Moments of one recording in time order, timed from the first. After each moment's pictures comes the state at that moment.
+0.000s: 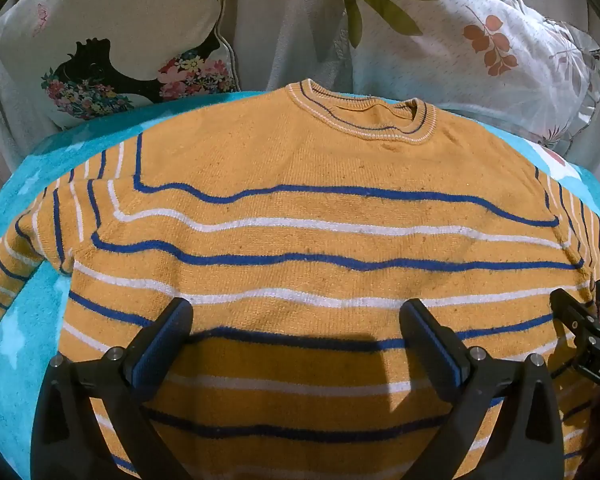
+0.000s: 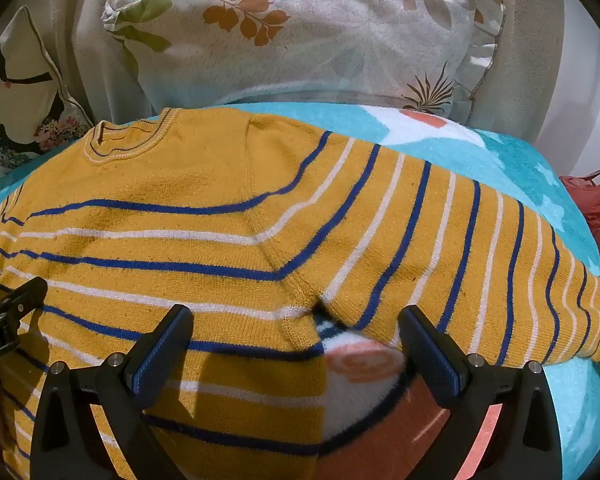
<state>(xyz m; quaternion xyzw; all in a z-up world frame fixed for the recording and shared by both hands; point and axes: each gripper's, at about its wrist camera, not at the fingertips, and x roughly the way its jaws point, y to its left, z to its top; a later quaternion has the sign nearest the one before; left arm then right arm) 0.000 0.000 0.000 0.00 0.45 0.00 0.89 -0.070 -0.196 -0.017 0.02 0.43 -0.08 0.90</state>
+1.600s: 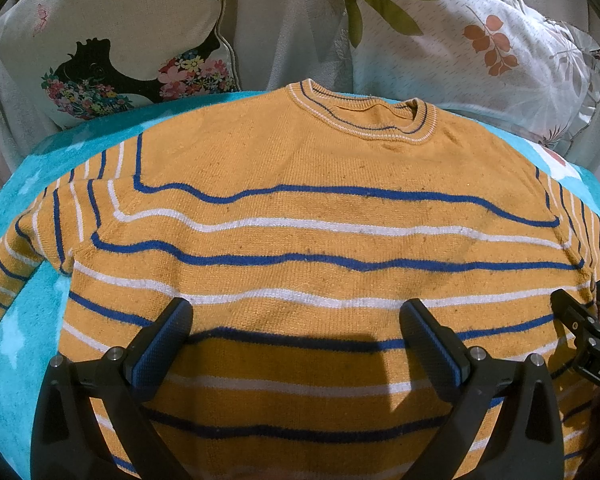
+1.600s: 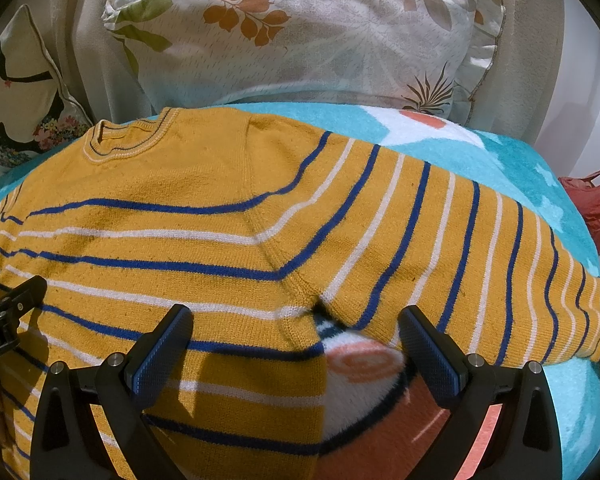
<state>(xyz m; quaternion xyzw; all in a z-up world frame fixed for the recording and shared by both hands) 0.000 0.000 0.000 0.00 0.45 0.00 0.89 -0.070 -0.197 -0.016 0.02 0.43 -0.08 0.90</state>
